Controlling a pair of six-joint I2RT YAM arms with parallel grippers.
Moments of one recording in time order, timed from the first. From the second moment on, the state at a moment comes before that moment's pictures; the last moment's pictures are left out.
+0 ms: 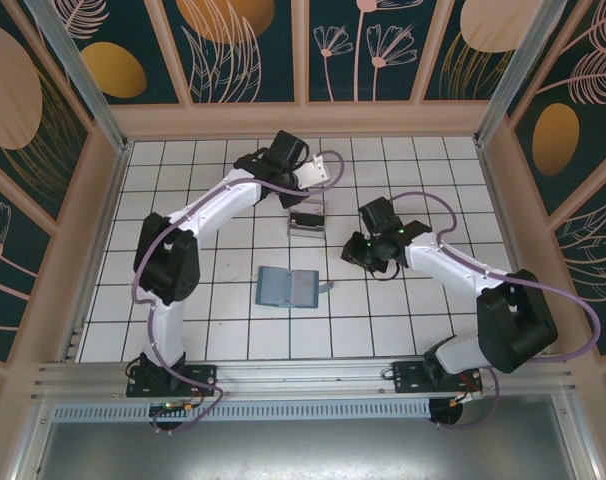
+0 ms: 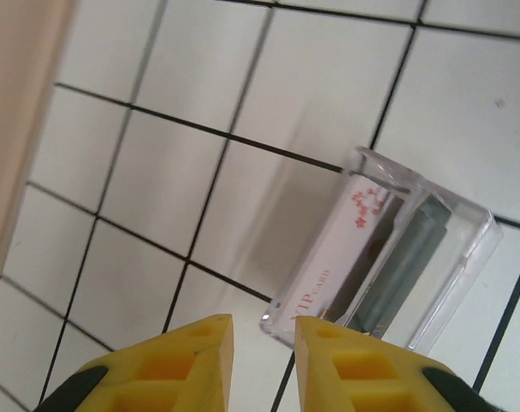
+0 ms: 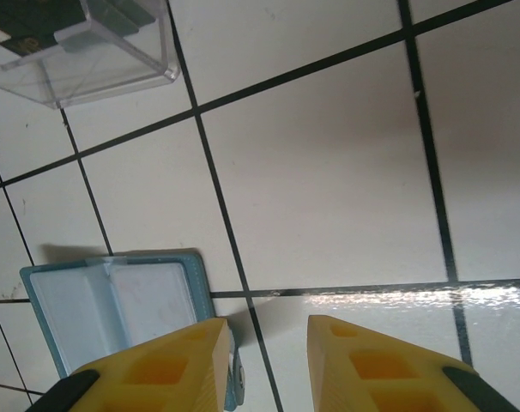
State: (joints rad) left arm -0.59 2.01 1.77 -0.66 0.01 0.62; right arm 0.55 1.41 0.89 -0.57 -0.19 0.83
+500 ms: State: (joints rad) left arm -0.59 1.71 1.42 -0.47 -0.09 0.04; right arm 0.65 1.49 0.89 -0.53 -0.21 0.84
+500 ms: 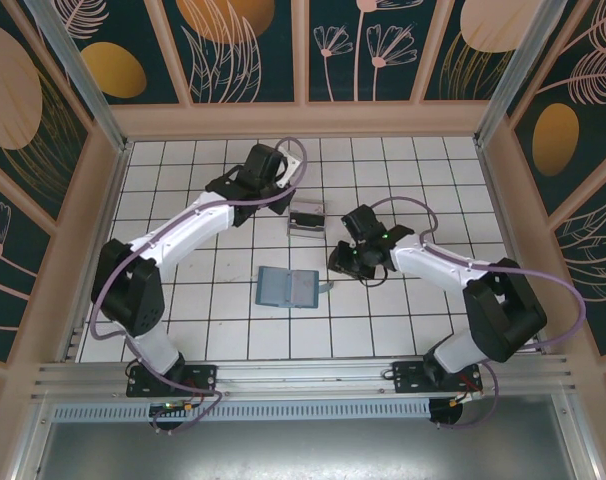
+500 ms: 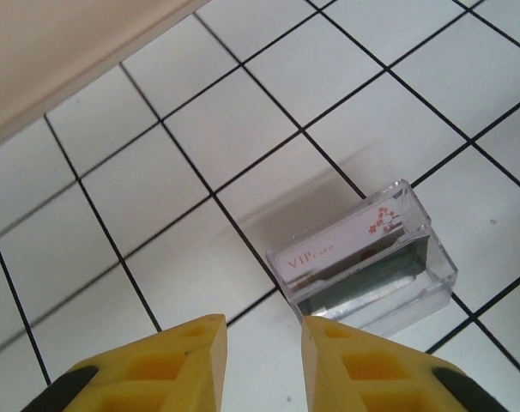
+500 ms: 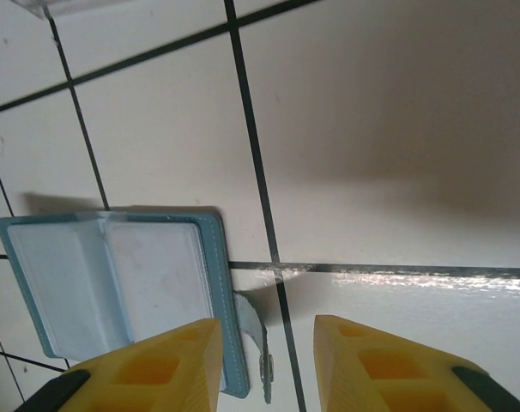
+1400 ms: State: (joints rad) left arm -0.76 1.61 0.93 -0.31 0.26 -0.70; right arm 0.73 1.56 0.83 -0.45 -0.26 0.87
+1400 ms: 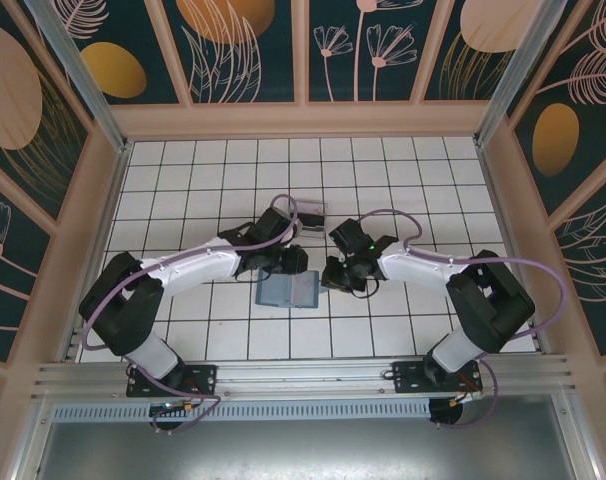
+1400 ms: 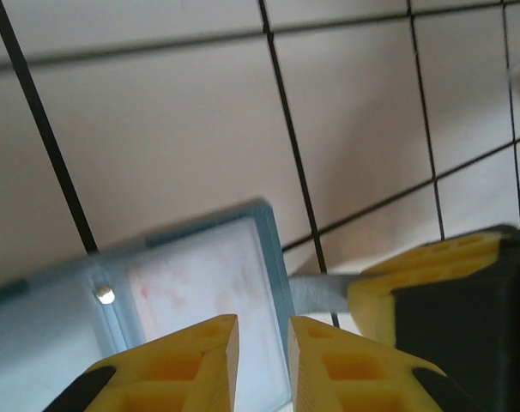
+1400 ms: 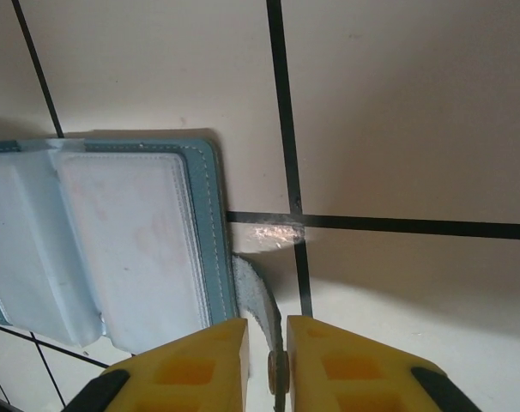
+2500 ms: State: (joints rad) left arm -0.82 1.79 0.94 -0.20 0.39 -0.96; right arm 0.75 1.56 0.83 -0.45 -0.26 0.88
